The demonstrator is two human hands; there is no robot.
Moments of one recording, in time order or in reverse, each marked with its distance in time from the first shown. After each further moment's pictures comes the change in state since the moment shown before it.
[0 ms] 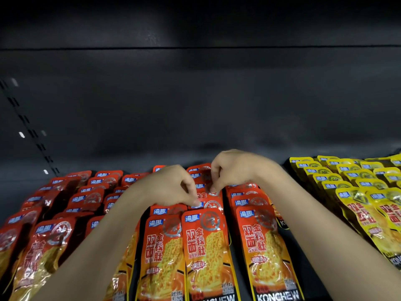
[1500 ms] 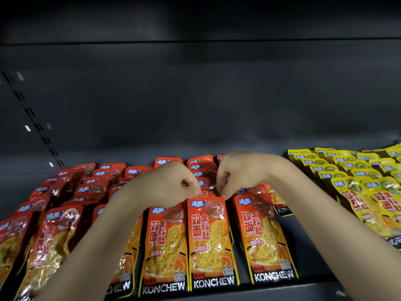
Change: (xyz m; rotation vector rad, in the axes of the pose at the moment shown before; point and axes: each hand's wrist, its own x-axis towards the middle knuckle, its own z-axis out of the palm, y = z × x) left_hand -0.034 0.017 0.003 0.042 0.029 0.028; right_hand -0.030 -0.005 0.003 -0.042 -0.135 -0.123
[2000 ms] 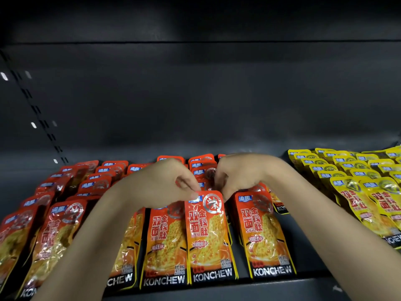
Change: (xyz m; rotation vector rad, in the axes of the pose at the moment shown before) left_hand -0.021 0.002 -0.007 -0.135 0.032 0.015; right_hand 0.001 -0.007 0.003 -0.027 -0.065 -0.009
